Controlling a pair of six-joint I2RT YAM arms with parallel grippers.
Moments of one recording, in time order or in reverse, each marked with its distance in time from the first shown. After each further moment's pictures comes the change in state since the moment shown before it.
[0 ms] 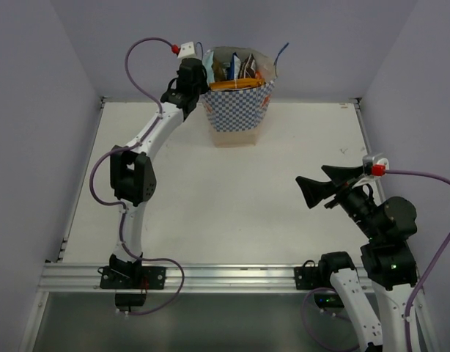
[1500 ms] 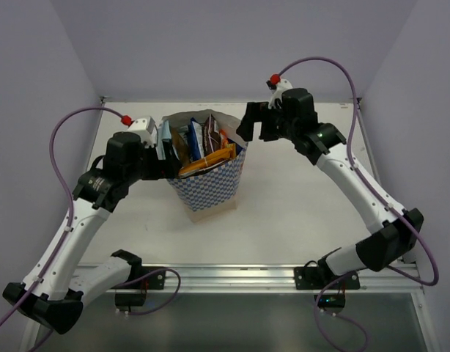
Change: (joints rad) left arm -0.007 -1.214 -0.968 -0.533 0.325 0.035; right arm 0.368 1.028 0.627 -0.103 0.282 0.032
